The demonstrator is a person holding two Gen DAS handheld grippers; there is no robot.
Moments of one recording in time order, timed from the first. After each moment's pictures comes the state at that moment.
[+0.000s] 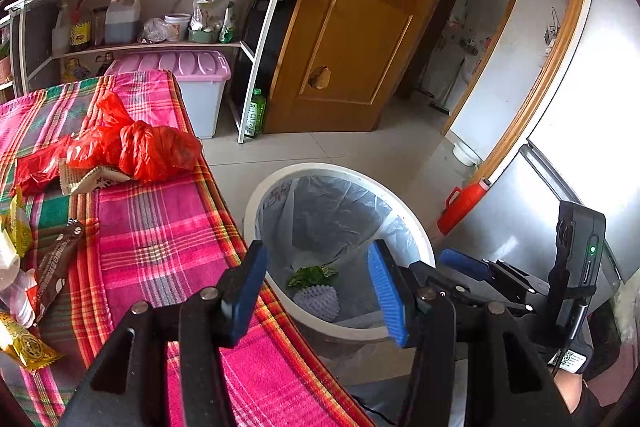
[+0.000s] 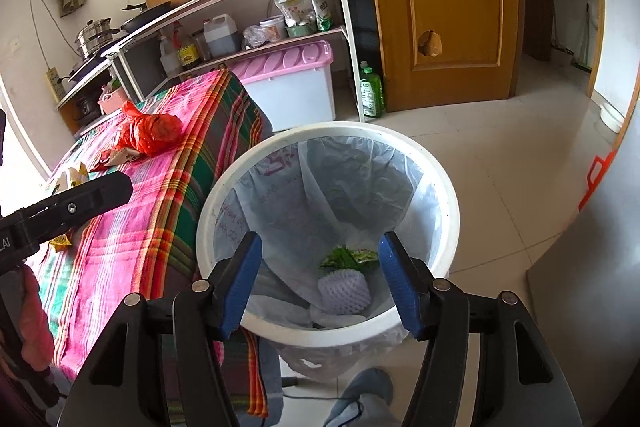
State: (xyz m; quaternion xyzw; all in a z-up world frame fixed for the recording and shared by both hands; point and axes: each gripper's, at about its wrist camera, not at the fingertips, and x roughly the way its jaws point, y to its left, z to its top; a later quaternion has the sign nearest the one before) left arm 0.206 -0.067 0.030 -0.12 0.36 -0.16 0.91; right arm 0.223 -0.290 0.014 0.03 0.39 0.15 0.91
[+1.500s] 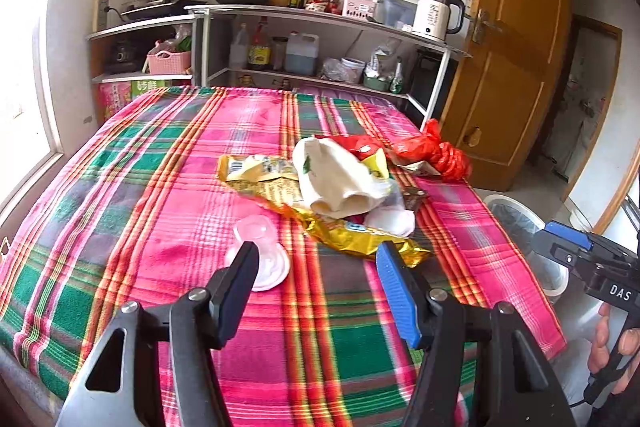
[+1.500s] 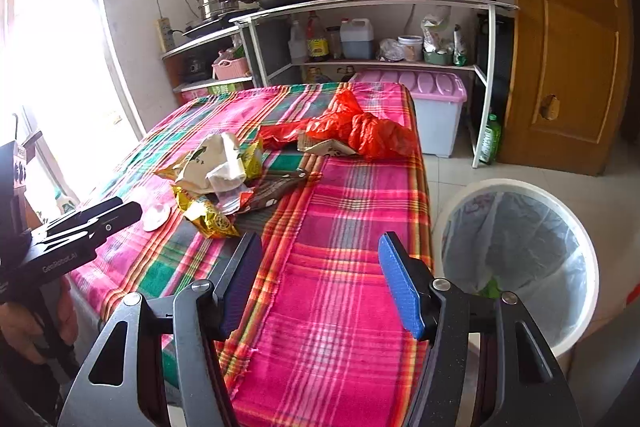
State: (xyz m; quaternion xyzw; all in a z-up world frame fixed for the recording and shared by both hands) left arm 0.064 0.133 0.011 -0.13 0.30 0.11 0.94; right arm 0.164 -0.120 0.046 -0.05 0.35 0.33 0.88
